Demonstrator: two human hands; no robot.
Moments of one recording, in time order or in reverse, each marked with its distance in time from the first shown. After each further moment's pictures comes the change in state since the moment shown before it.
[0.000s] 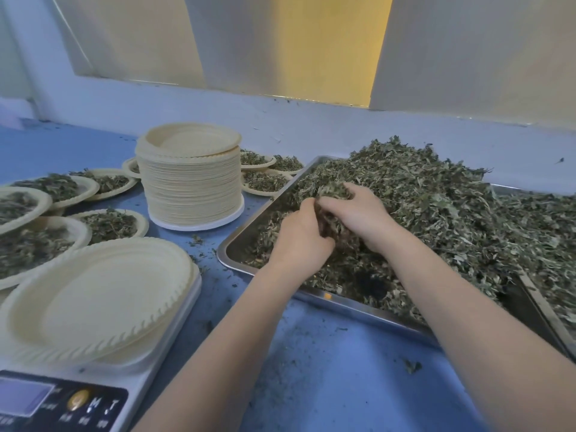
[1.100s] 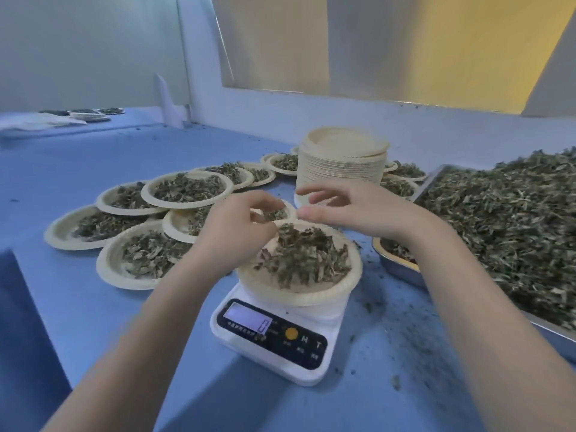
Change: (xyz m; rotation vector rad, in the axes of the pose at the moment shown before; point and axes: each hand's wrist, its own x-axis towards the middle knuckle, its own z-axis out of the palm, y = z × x) left_hand -0.127 -0.092 -0.219 0.116 0.346 -0.218; right_hand -0.065 -0.137 0.135 -0.242 -0.636 -0.444
